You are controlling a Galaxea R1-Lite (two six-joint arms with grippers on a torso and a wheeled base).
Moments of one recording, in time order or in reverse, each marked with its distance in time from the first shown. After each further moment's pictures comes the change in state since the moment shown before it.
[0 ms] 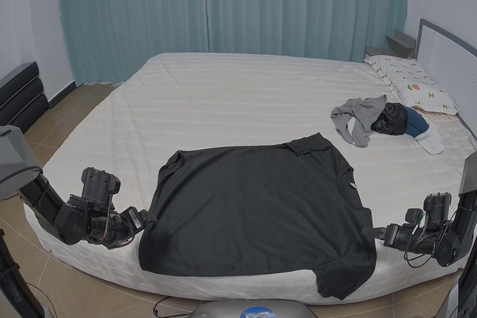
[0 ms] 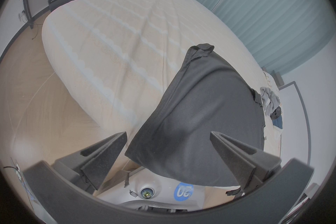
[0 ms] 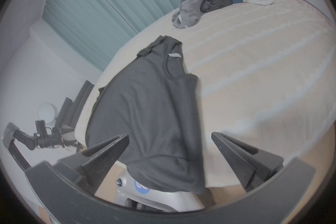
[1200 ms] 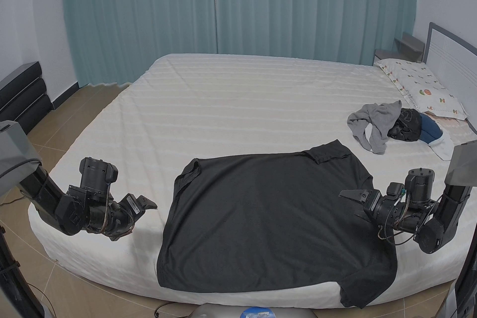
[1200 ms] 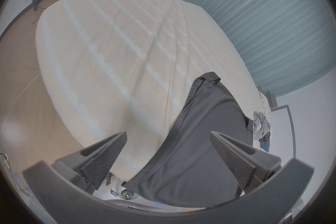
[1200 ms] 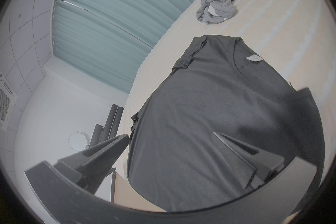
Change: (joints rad) left arm 0.029 0.013 -0.061 -0.003 -0.056 -0.093; right arm 0.156 0.016 -0.222 -0.009 0.003 0.388
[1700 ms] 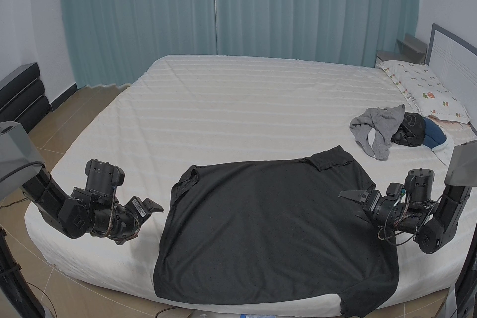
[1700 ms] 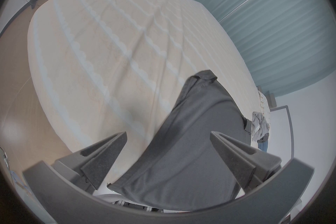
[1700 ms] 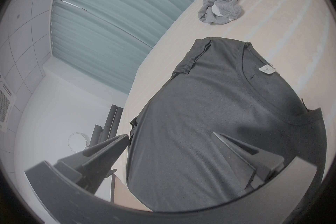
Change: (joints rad) left arm -0.046 -0.002 0.006 0.010 0.000 -0.044; right arm 0.001 0.001 0.002 0.001 -0.001 0.000
